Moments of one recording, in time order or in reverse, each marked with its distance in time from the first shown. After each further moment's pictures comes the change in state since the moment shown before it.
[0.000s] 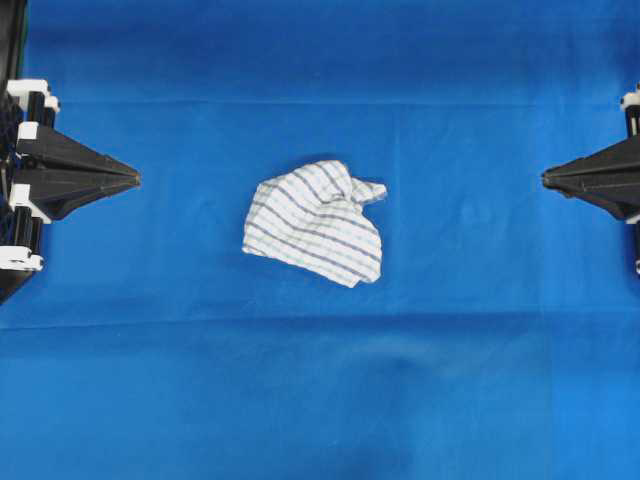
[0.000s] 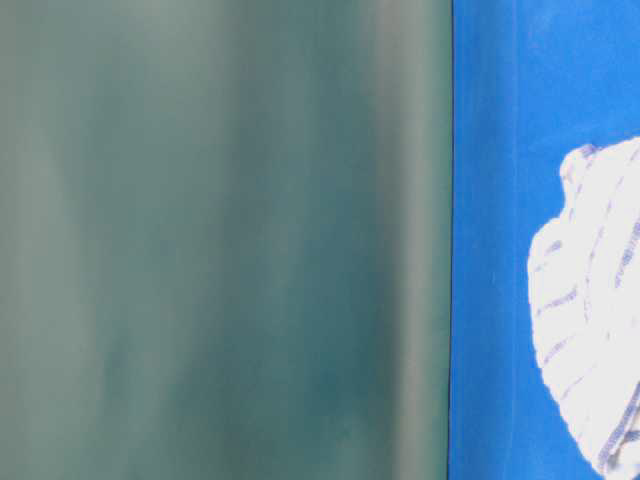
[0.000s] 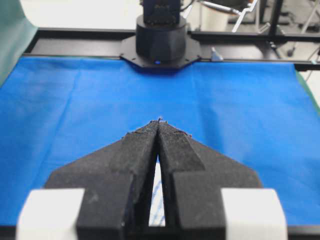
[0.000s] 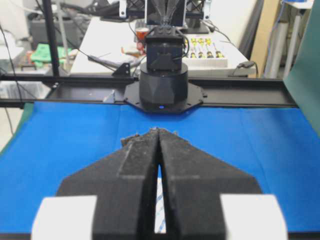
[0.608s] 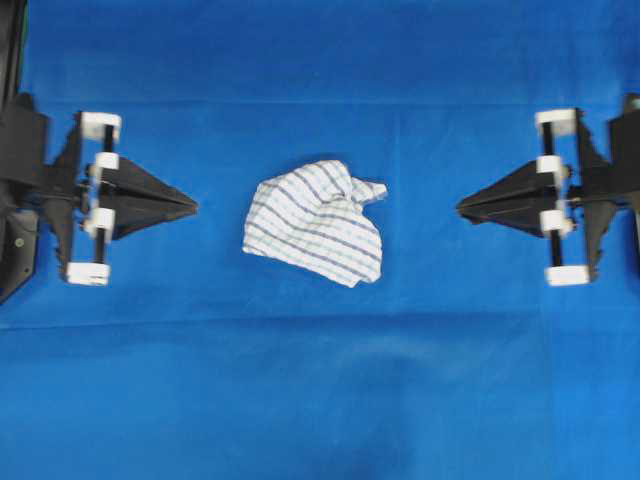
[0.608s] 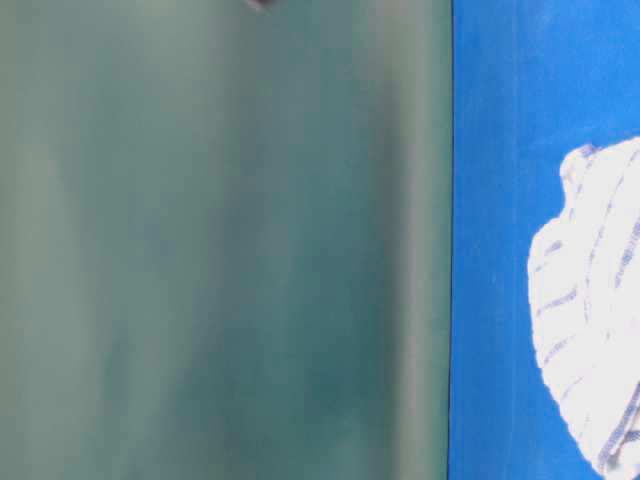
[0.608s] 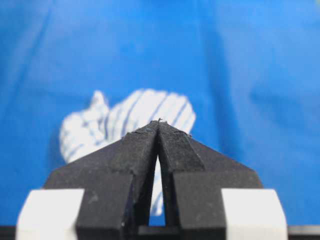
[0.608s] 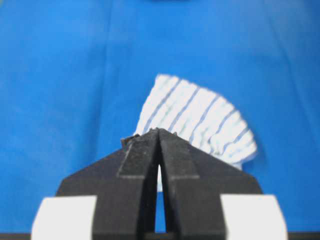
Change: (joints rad) left arm -0.015 0.333 -0.009 -0.023 -0.064 -0.012; right arm 0.000 0.410 -0.121 0.000 0.112 0.049
